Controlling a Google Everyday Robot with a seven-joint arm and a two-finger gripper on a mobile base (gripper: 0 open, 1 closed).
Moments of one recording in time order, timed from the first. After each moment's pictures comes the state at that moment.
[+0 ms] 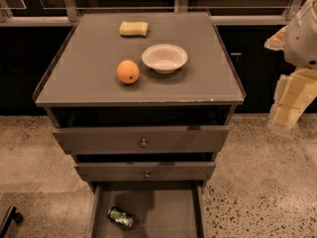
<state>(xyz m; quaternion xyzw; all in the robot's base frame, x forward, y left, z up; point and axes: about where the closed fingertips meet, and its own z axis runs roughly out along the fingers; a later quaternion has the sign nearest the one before) 0.438 -0.217 0.976 -0.60 0.78 -0.03 0.16</state>
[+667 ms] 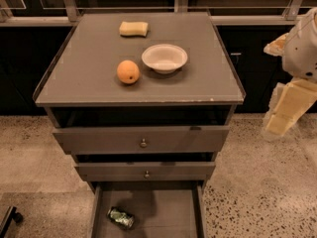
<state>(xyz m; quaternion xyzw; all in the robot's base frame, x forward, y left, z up) 0.434 -0.212 0.967 -0.59 0.79 -0.03 0.19</state>
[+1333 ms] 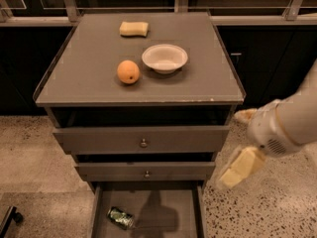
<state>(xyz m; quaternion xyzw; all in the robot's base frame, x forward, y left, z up) 0.411 -0.170 0.834 -0.50 0.82 0.13 0.25</state>
